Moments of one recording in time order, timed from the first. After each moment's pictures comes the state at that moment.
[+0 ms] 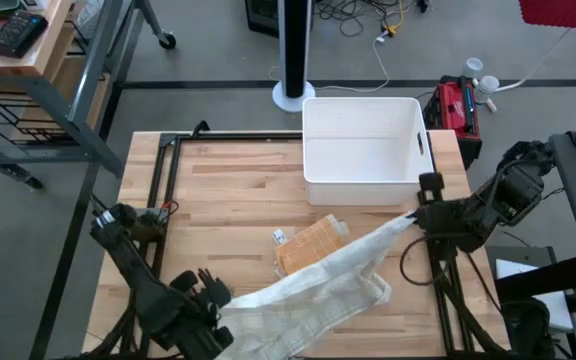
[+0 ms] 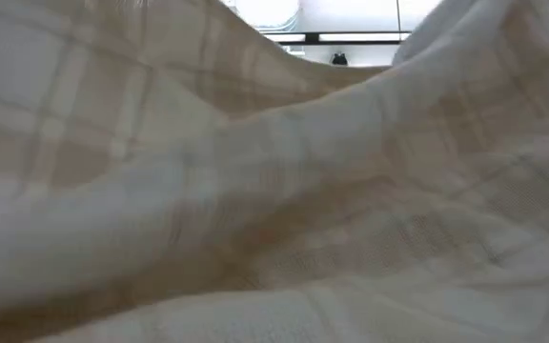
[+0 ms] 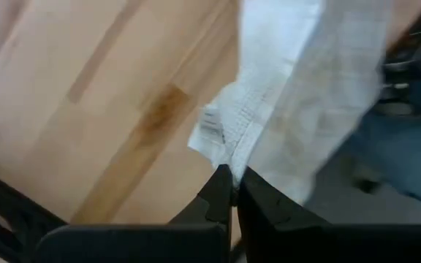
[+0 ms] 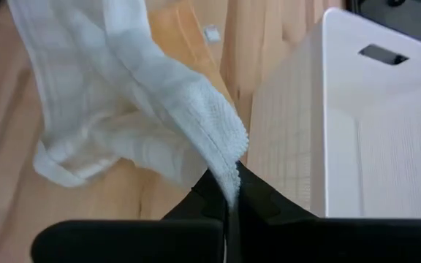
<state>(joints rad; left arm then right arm) -0.85 1.89 1.97 -1.57 -0.21 -1.50 0.71 1.08 1.53 -1.57 0.49 0.38</state>
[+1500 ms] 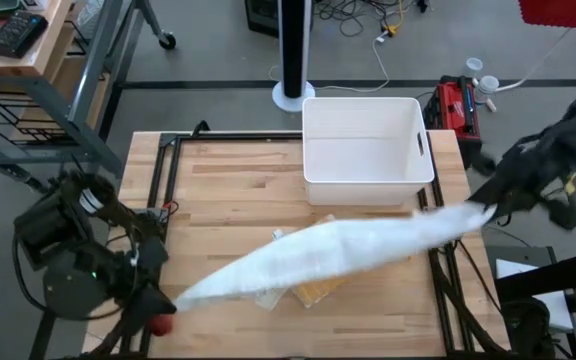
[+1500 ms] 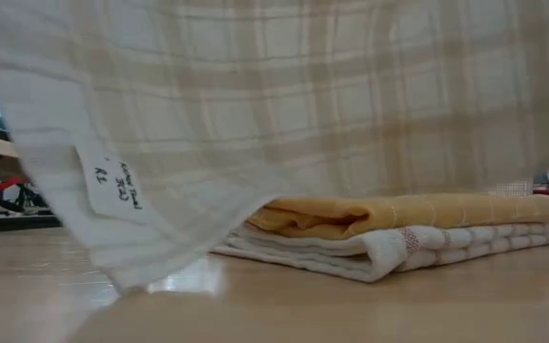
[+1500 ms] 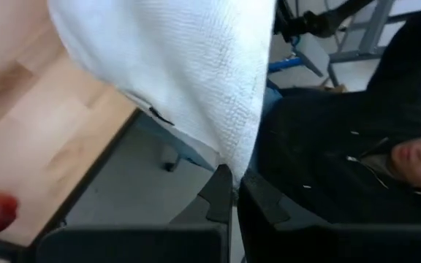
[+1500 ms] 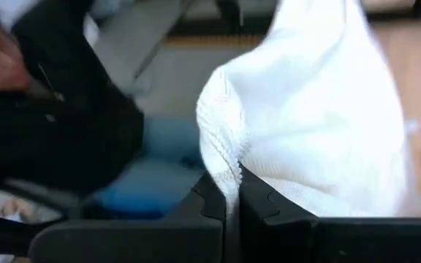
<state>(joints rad) -0.97 1.61 2.33 -1.51 -0.28 -1.68 0.71 1.11 2.19 -1.57 -0.06 0.45</state>
